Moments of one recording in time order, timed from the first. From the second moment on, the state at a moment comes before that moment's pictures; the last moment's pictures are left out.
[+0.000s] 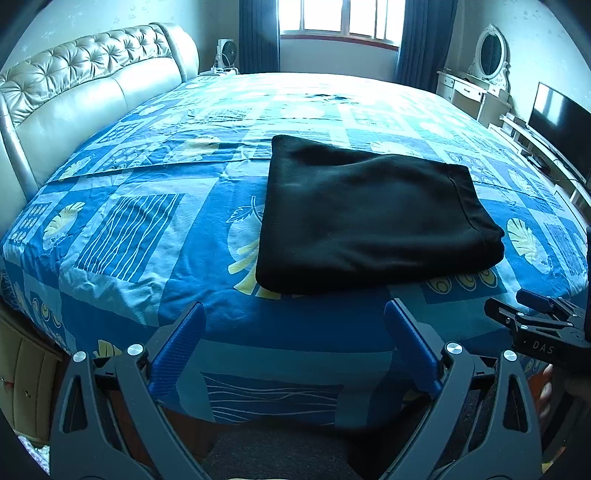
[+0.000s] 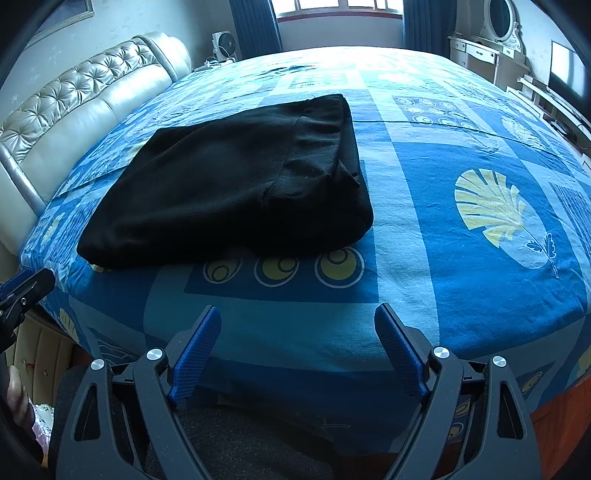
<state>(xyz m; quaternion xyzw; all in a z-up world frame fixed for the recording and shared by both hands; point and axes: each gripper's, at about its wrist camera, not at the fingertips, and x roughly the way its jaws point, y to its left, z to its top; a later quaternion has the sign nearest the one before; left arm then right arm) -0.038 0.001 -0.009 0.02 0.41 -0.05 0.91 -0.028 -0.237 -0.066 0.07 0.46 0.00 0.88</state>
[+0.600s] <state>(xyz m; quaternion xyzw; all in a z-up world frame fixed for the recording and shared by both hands) -0.039 -0.005 -0.011 0.03 0.41 -0.05 0.91 -0.027 -0.236 -0.069 0.07 0.47 0.01 0.88</state>
